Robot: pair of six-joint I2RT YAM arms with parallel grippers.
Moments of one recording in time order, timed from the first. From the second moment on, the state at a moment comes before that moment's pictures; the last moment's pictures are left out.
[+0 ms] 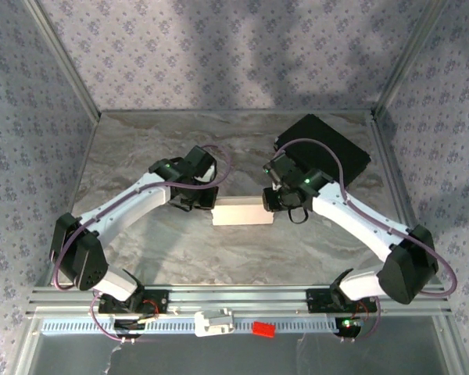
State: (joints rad) left arm -0.70 1.49 1.25 -0.95 0.11 -0.49; right arm 0.69 1.35 1.13 -0.88 0.05 0.48
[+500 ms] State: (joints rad) left arm -0.73 1.48 1.24 -0.93 0.08 -0.51; right arm 0.51 1.15 1.03 -0.85 -0.17 0.89
